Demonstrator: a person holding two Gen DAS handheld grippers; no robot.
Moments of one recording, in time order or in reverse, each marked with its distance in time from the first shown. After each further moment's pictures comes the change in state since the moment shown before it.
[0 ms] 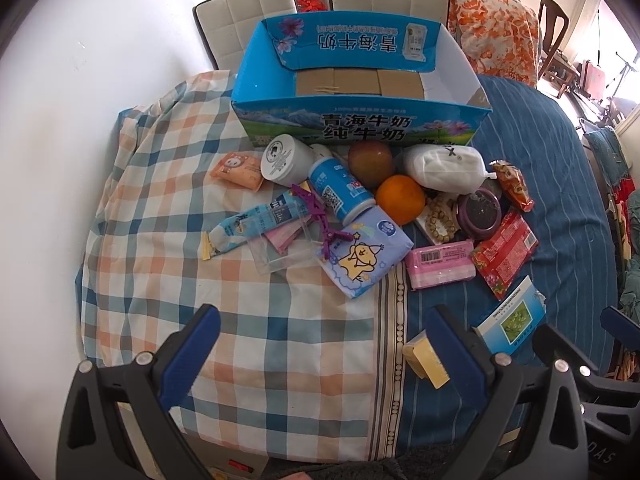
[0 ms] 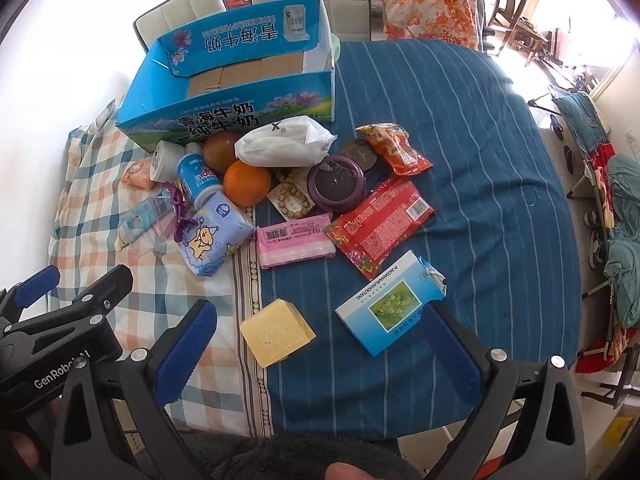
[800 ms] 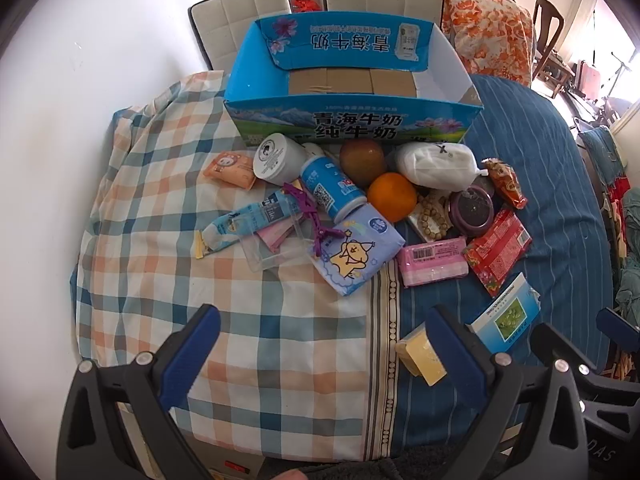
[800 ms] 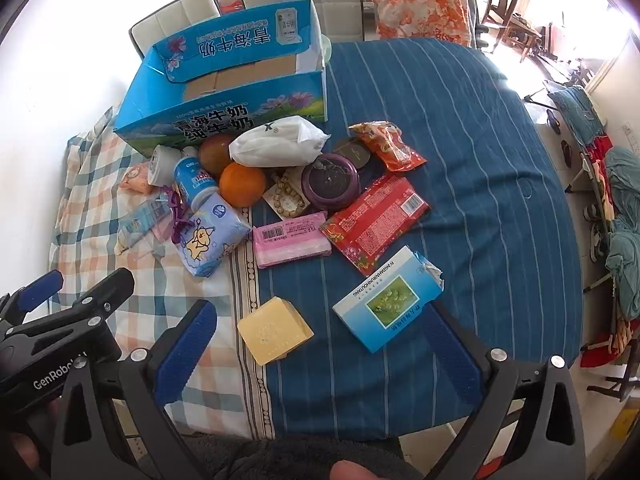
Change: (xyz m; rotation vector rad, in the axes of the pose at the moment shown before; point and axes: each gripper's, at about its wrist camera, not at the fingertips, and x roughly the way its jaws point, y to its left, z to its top) left arm 0.000 -0.004 -0.004 -0.019 -0.003 -0.010; right arm -0.001 -0.006 -0.004 0.064 -0.019 -0.012
